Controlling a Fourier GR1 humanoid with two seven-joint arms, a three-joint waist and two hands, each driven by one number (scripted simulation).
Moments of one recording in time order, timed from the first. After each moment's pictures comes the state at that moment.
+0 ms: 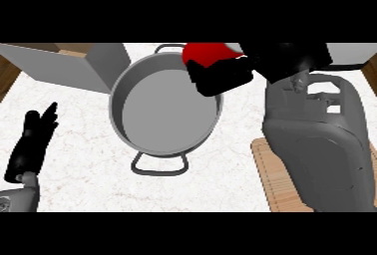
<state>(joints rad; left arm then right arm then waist) -0.10 0.28 0.16 -1.46 -0.19 0.03 0.38 -1.03 -0.08 0.13 -1.63 0.73 0.37 0.62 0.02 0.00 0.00</state>
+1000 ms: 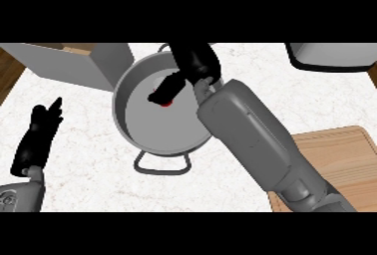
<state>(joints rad) -0.14 0.27 0.15 -1.45 -0.22 0.03 0.39 -1.07 0.00 0.32 -1.05 0.40 -0.07 0.49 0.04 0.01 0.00</state>
